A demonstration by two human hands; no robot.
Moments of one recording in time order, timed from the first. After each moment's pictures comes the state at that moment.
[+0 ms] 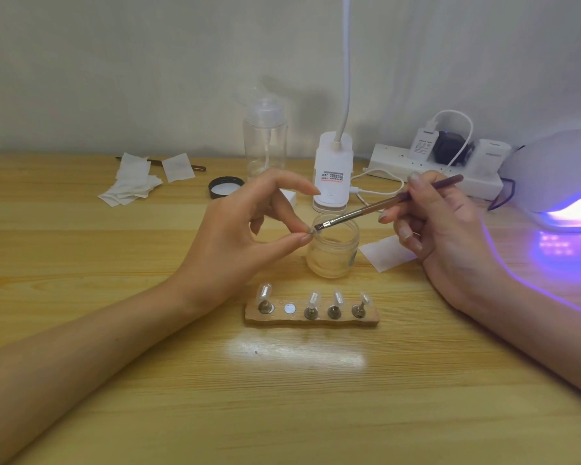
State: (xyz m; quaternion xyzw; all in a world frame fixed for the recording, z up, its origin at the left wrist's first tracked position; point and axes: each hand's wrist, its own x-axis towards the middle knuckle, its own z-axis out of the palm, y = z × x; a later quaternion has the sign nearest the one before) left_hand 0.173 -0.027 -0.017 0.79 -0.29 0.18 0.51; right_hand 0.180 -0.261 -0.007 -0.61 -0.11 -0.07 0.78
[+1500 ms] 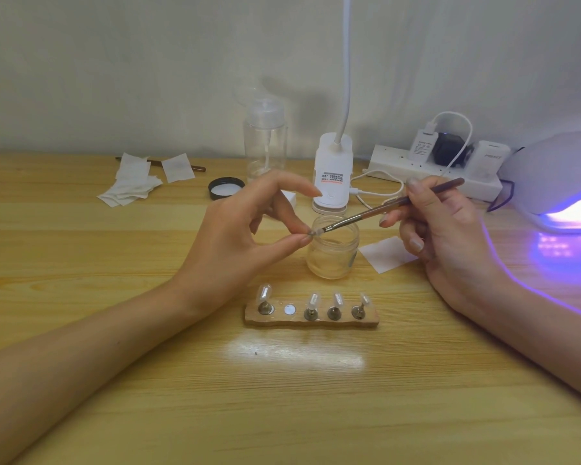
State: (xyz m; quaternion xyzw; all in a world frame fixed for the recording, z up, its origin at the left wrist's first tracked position) left_hand 0.169 -0.028 -0.013 0.80 -0.30 0.20 0.49; right_hand 0.179 -0.262 -0.007 -0.64 -0.08 -0.09 0.76
